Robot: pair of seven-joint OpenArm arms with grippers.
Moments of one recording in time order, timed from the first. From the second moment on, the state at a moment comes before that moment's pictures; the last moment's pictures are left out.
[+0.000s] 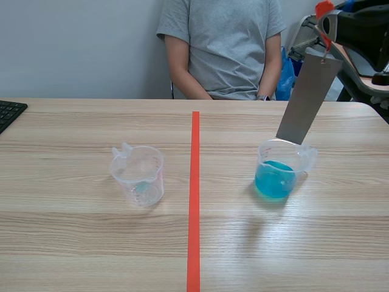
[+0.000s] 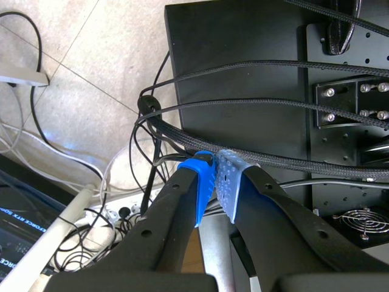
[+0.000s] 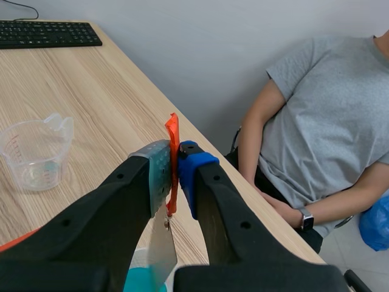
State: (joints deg) left arm 48.2 -28.6 0.7 66.8 -21.5 -20.8 -7.1; right arm -1.8 50.8 1.8 101.0 34.0 41.0 2.5
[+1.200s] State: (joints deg) left arm 61.8 -55.2 0.6 86.8 -29.1 -18.9 -25.2; right arm -1.8 50.8 1.8 101.1 34.0 41.0 2.0
